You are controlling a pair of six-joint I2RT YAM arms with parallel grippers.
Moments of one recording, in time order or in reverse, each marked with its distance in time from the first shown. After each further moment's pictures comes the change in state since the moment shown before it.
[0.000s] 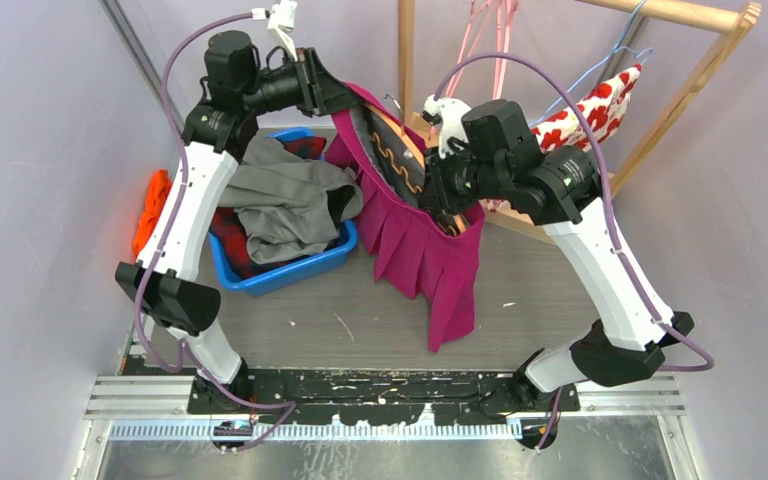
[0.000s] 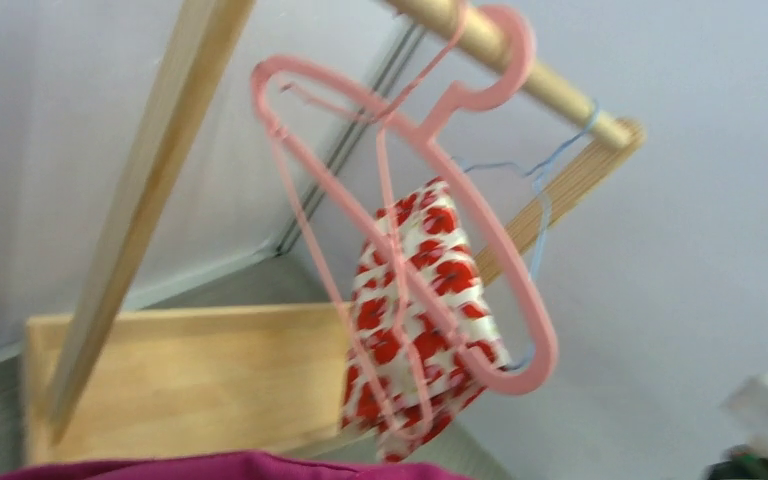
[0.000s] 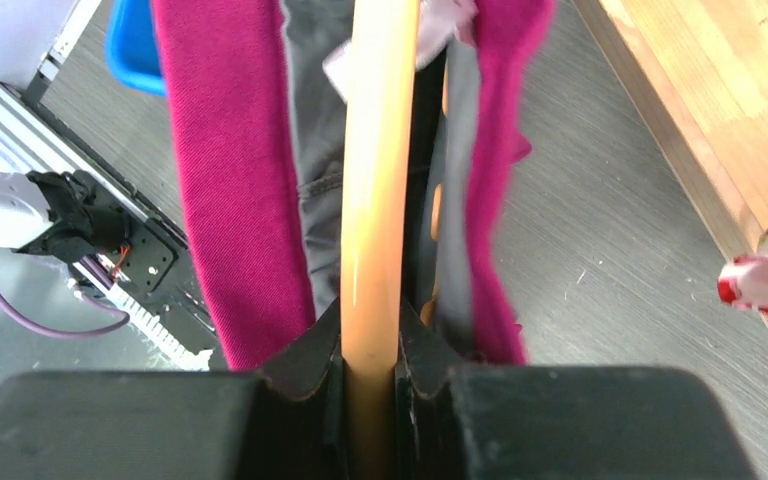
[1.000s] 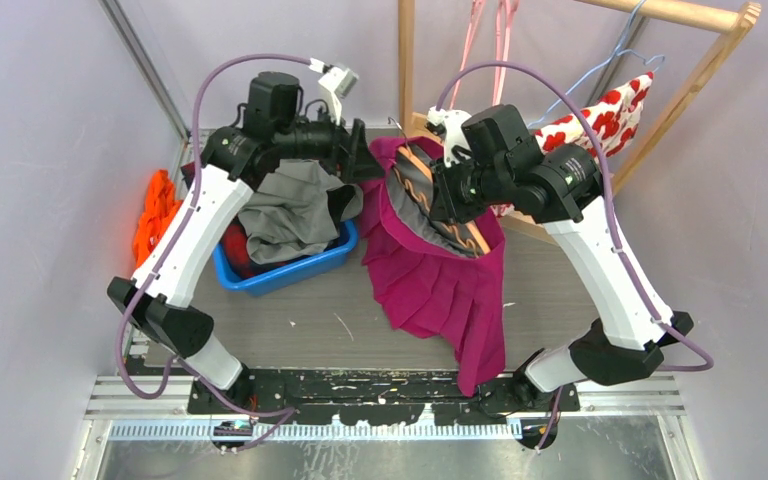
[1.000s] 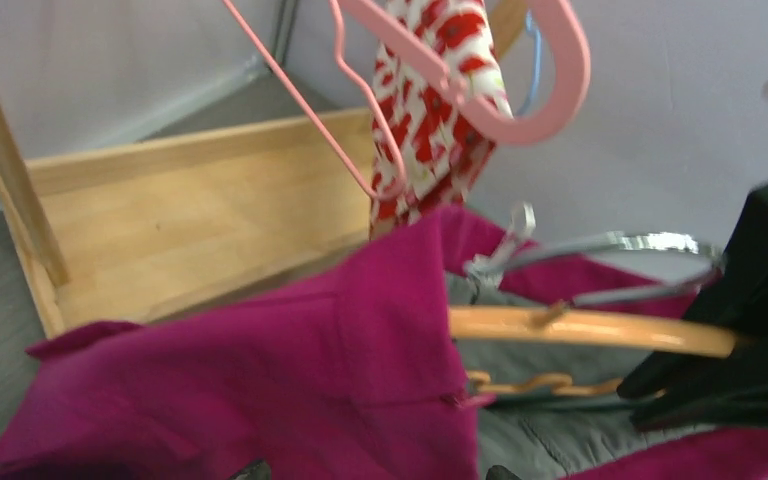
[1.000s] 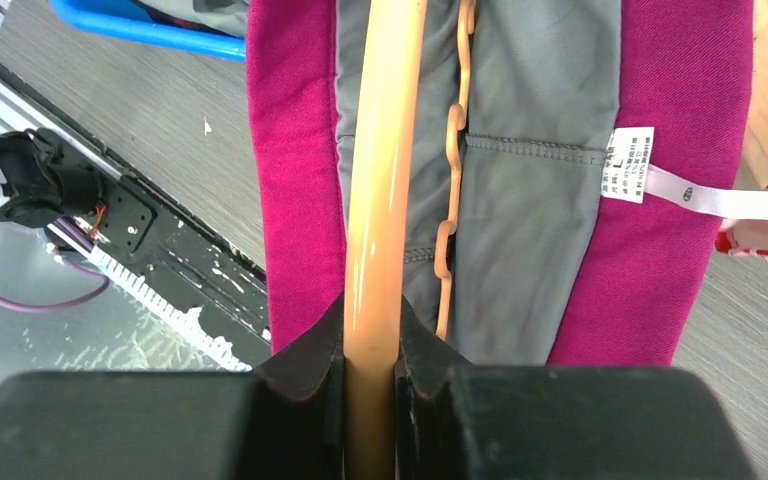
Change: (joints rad) left arm -0.179 -0.133 -0.146 -0.283 -0.093 0.343; right arm 0.000 -0.002 0.010 -0.137 0.016 0.005
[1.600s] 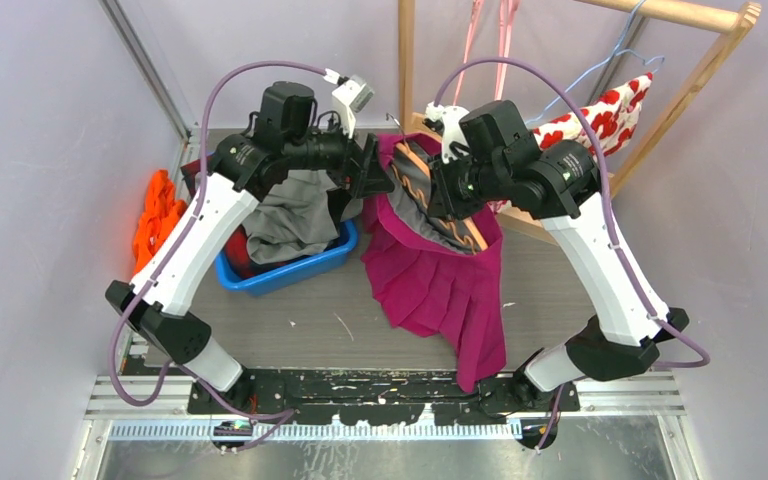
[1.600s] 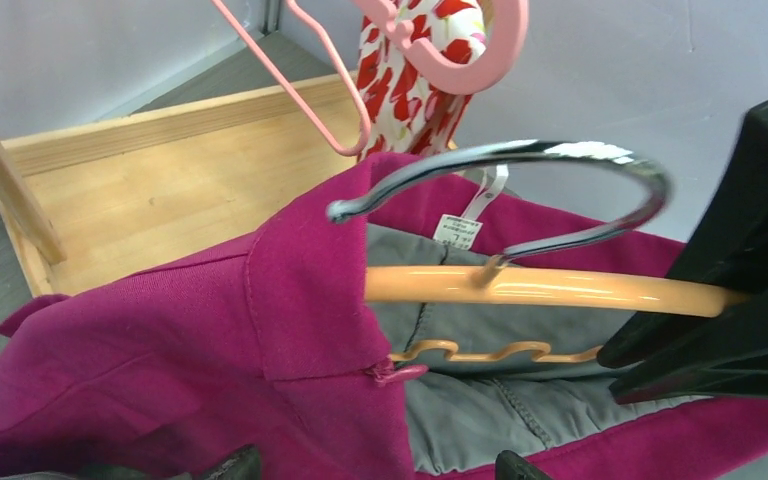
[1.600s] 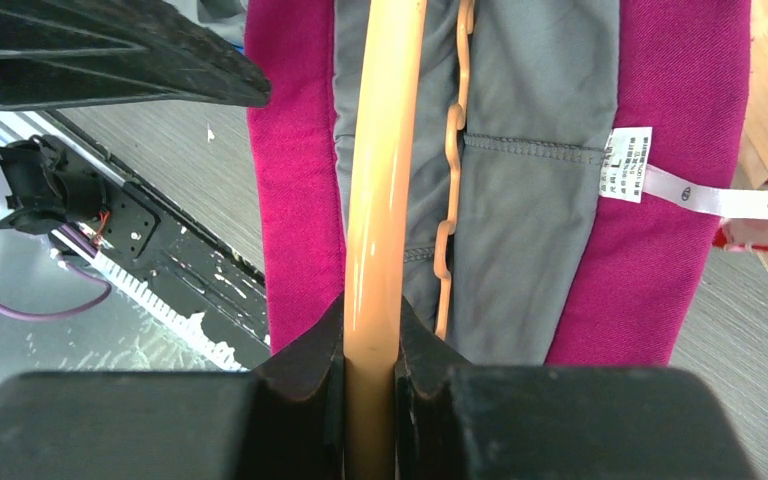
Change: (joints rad) left arm -0.105 -0.038 -0.029 -0.051 -0.112 0.053; right arm 0.000 0.029 0.039 -0.003 0.000 0.001
